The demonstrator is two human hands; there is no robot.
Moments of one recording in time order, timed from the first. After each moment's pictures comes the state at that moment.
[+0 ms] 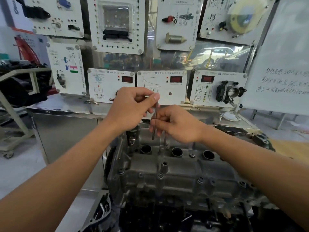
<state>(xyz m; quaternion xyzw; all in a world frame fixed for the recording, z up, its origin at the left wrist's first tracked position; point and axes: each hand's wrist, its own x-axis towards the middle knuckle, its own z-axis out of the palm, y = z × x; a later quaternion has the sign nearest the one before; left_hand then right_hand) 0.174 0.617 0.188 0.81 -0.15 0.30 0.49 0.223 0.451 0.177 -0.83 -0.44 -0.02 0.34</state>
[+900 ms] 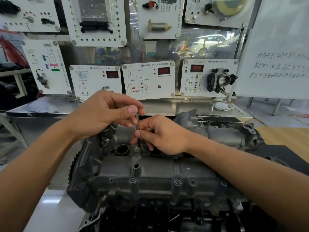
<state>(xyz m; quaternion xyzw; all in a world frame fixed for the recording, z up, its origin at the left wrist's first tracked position) 0.185 0.622 0.180 0.81 -0.25 0.08 0.53 0.230 0.422 0.144 -0.81 -0.47 0.04 0.36</state>
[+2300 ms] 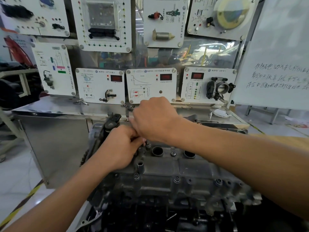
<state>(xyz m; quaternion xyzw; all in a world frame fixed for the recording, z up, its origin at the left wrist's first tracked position) 0.158 0.582 0.130 0.91 -0.07 0.17 0.36 0.213 0.462 0.188 -0.83 -0.41 -0.36 -0.13</state>
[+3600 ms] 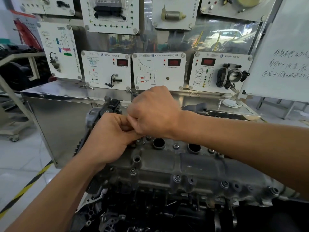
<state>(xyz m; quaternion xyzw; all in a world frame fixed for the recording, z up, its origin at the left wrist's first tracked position) 0.124 0.577 0.117 0.82 -0.04 0.19 0.54 0.199 0.453 0.172 -0.76 -0.54 -0.35 -0.03</state>
